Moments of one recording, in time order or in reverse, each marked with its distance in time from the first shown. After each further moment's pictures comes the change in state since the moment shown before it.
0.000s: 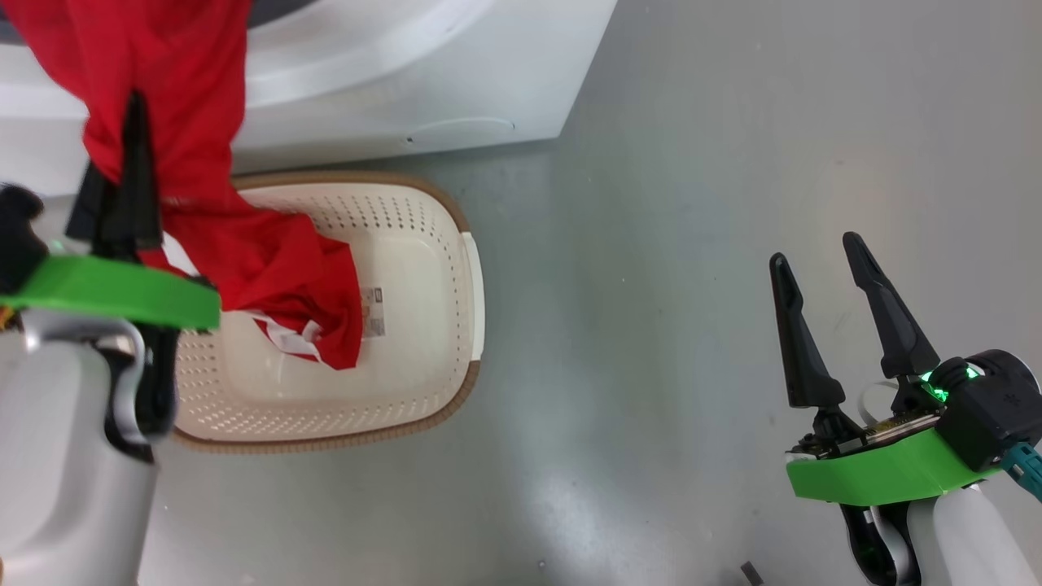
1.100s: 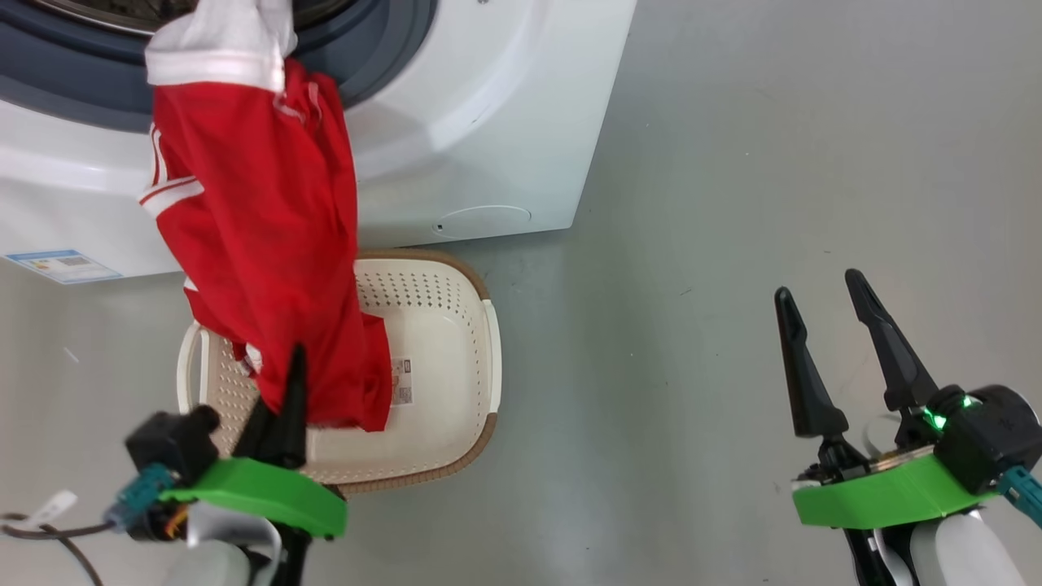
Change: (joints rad) left arm 0.393 -0.105 -0.090 -0.087 -0.059 0.056 0.028; right arm 0.053 0.000 -0.014 0.020 0.001 0.000 0.000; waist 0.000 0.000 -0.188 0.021
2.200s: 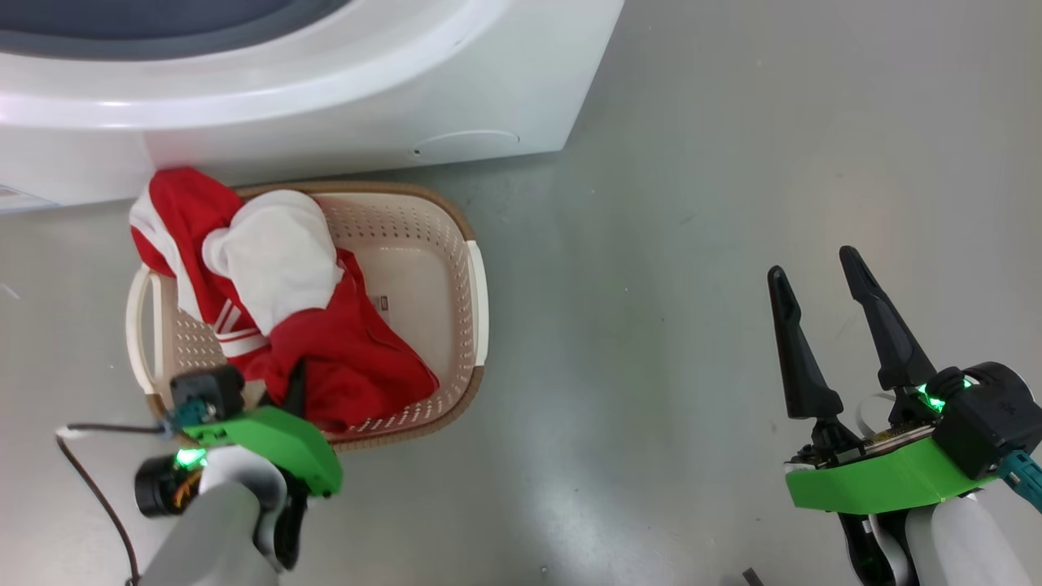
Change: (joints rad) left arm -0.311 -0.092 -0.052 0.696 0.018 -0.079 -0.027; right arm -0.033 0.000 0.015 -0.012 0.008 0.000 0.000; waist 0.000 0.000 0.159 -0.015
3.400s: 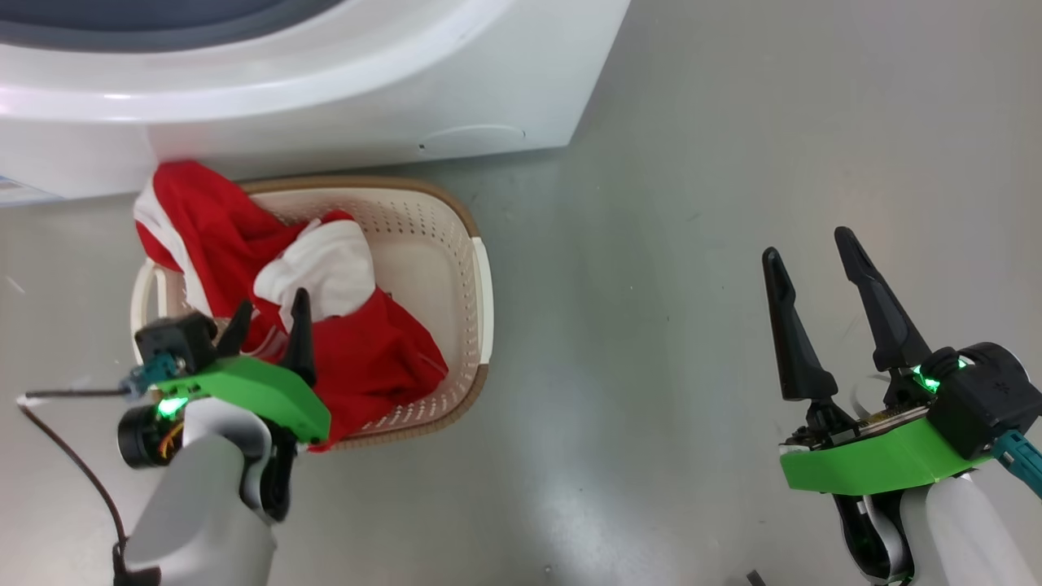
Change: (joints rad) left arm -0.087 -0.030 0.156 -0.008 0.087 -0.043 -0.002; right arm -0.046 -0.001 0.008 0.023 -0.001 0.000 0.000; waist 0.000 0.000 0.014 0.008
